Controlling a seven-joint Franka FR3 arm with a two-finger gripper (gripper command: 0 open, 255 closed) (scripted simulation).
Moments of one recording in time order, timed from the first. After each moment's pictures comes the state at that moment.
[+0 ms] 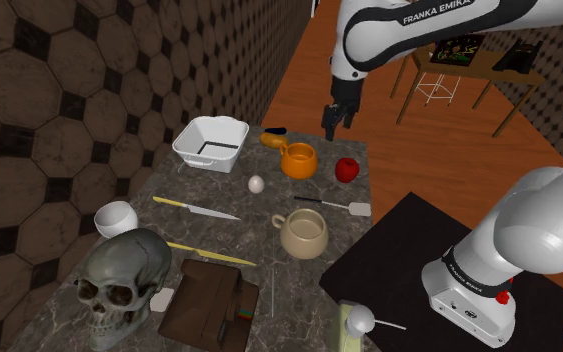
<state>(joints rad) 0.04 -0.24 0.02 -2.31 0.04 1.99 -0.08</state>
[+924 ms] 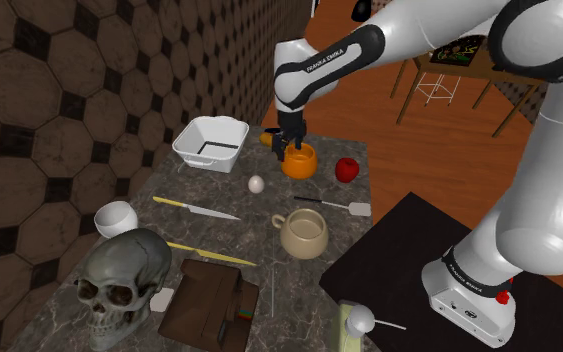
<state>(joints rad) 0.09 0.31 0.06 -1.95 0.06 2.12 -0.06</state>
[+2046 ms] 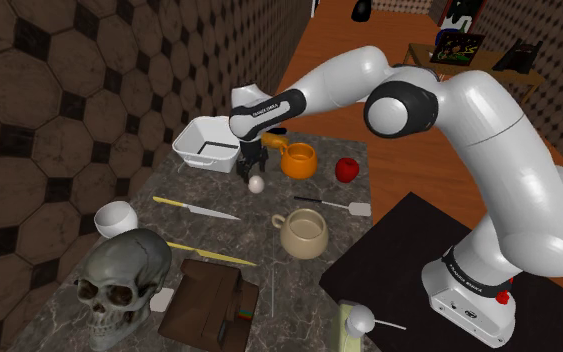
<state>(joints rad) 0.15 0.95 0.09 -1.27 0.04 2.03 -0.05</state>
